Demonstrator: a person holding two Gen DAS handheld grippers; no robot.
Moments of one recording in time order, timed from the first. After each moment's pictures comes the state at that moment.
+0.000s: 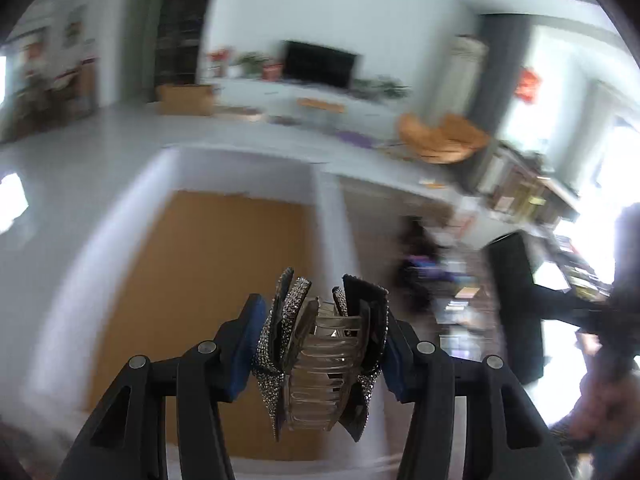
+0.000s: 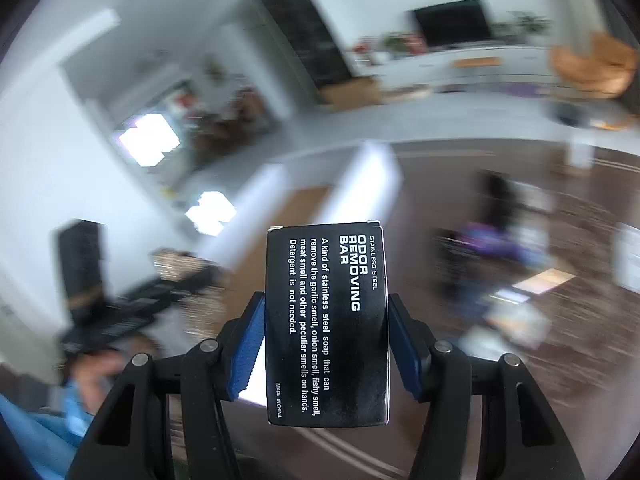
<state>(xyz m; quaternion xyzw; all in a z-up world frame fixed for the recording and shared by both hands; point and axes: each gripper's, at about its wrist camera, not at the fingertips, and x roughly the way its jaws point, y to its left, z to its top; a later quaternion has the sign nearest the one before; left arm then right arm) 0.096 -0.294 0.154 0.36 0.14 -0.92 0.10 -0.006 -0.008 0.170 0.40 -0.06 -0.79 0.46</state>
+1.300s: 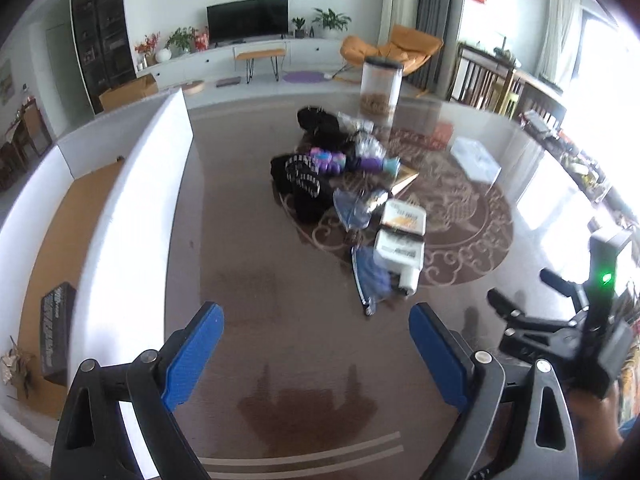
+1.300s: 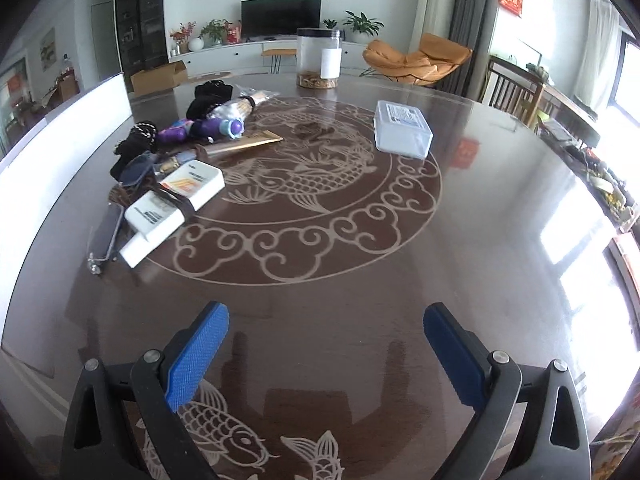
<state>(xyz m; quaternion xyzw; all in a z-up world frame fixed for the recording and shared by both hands) 0.026 -0.073 0.067 0.45 0.02 -0.90 0.00 -0.019 0.158 -0.007 0.42 0.07 -0.90 0.07</state>
